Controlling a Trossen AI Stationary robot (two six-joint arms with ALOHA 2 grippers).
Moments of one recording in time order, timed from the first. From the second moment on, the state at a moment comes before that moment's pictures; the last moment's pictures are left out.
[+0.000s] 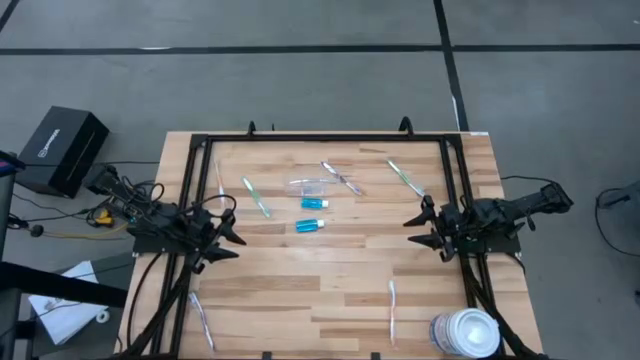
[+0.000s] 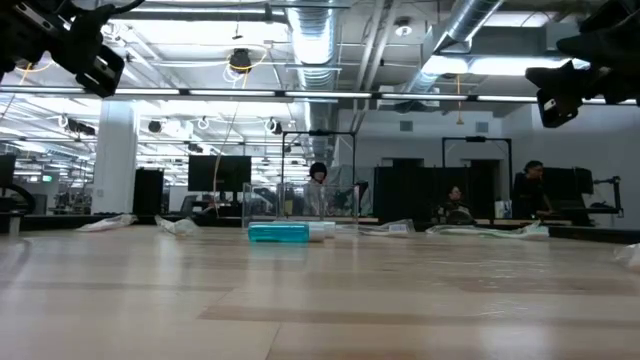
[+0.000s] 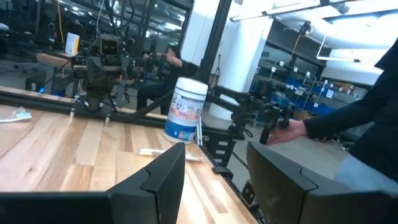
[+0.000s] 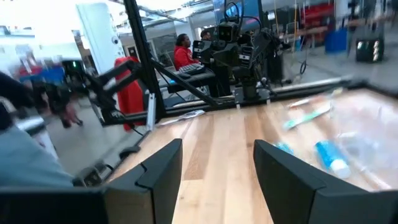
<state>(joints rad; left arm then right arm) -0.51 0.24 0.01 0.39 -0.20 -0.27 0.32 0.01 0.01 0.04 0.16 0.17</state>
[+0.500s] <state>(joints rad) -0.51 0.24 0.01 1.03 -0.28 -0.19 0.32 0.01 0.01 0.74 0.23 -0.26</state>
